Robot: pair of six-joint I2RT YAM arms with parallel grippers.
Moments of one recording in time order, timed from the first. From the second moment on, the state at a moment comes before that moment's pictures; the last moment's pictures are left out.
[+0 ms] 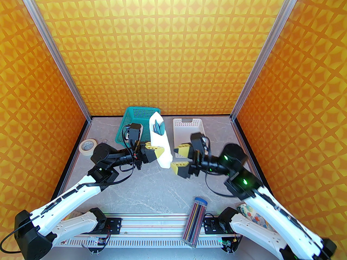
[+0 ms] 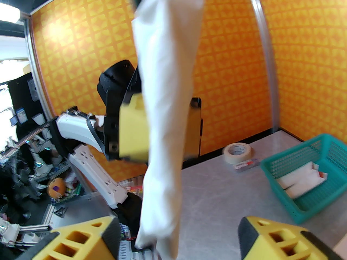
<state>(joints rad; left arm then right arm) -0.70 1.06 0.89 0.57 0.75 -0.65 0.61 0.91 0.99 -0.08 -0.77 0.27</state>
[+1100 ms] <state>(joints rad) -0.70 1.07 0.89 0.54 0.73 -0.65 0.65 0.96 0.94 -0.07 -0.88 0.35</state>
